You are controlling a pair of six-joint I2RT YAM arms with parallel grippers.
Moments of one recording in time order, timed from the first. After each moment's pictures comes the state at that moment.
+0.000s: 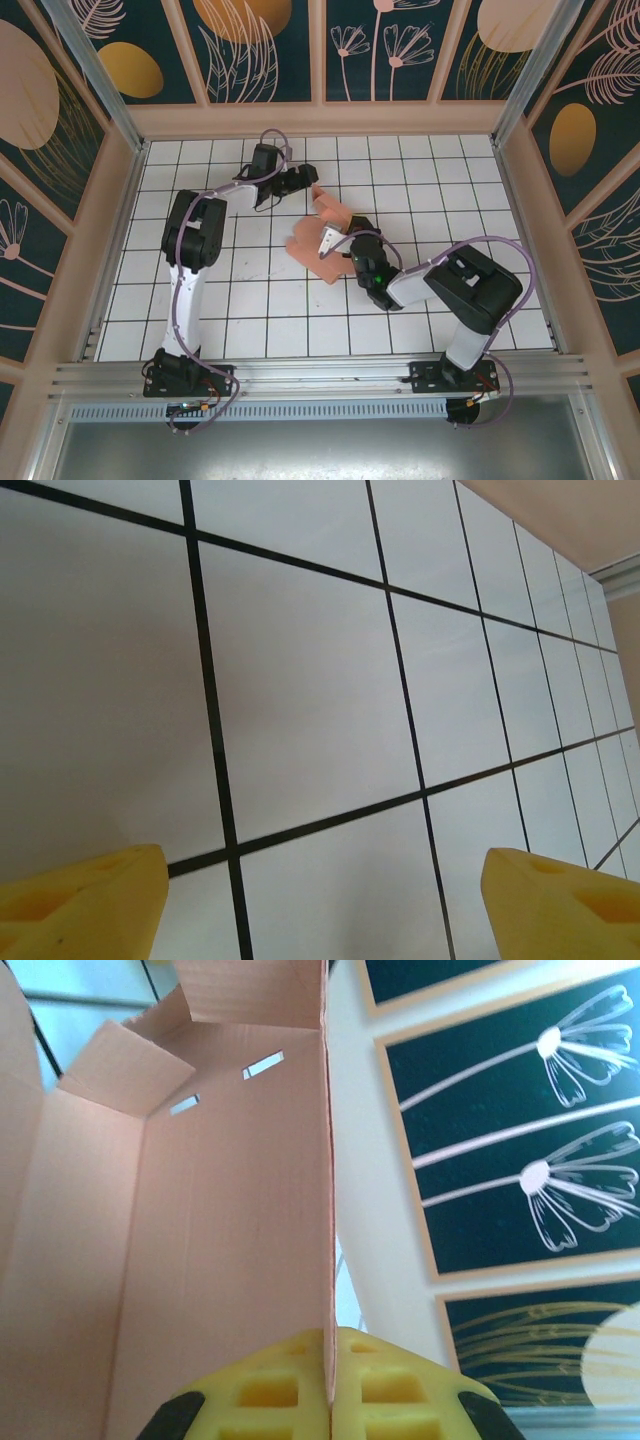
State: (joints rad) left arm -0.33 2.32 1.61 0.05 0.44 -0.64; right arm 0.83 1.72 0.56 0.95 0.64 -1.12
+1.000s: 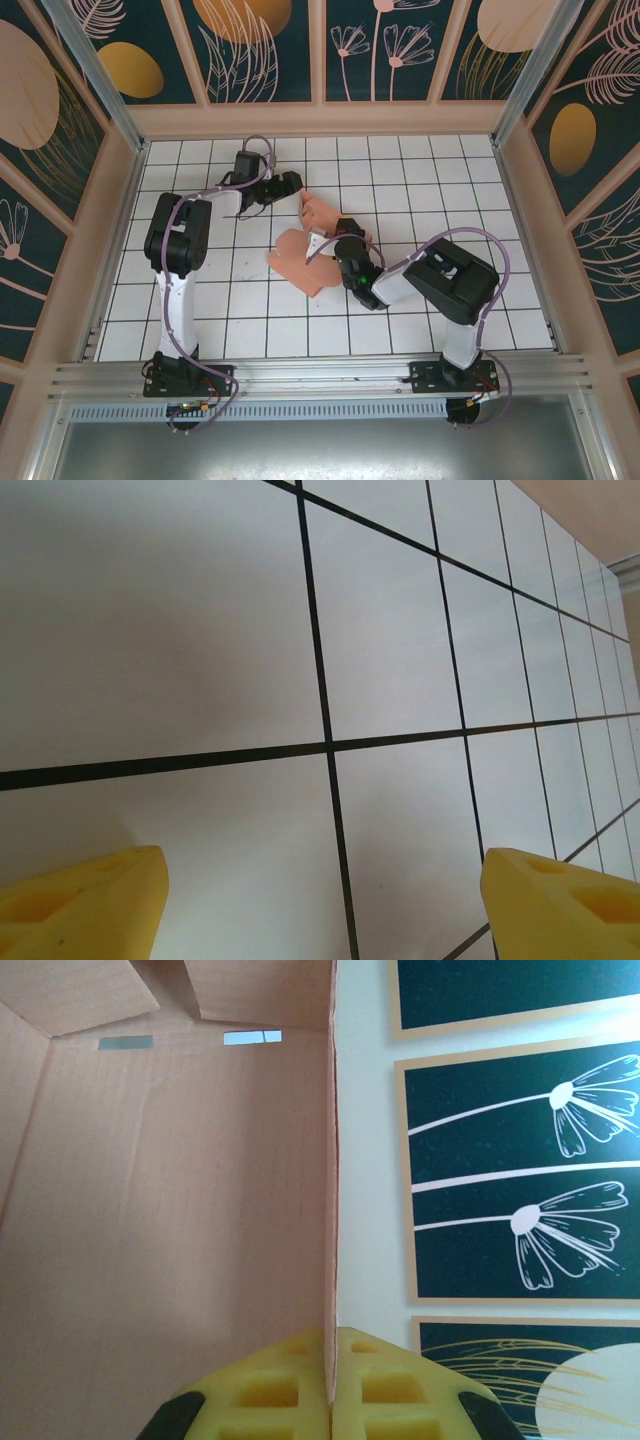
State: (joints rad) left arm -0.26 2.22 1.44 0.07 0.50 -0.61; right arm 0.89 1.86 0.64 1.00 0.74 -1.28
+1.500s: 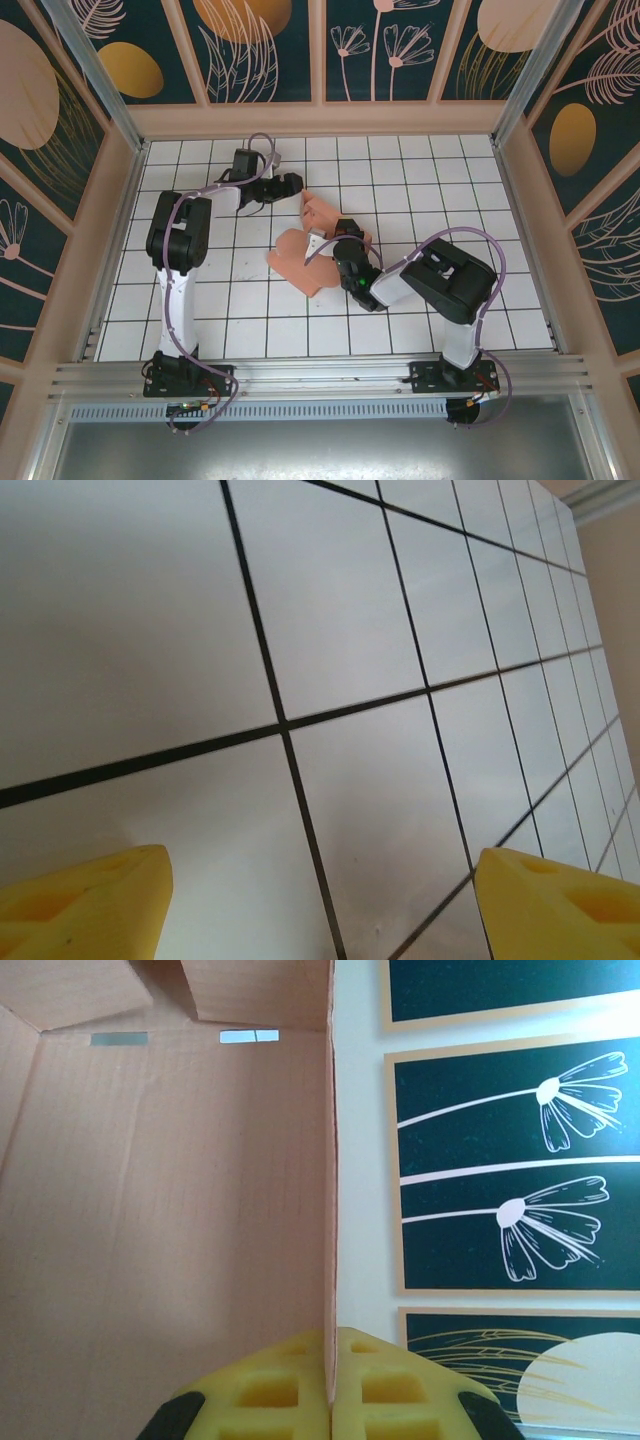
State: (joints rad) left arm -0.25 2.25 1.49 0.01 0.65 -0.49; right arm 0.90 1.87 0.64 1.03 0.78 -1.30
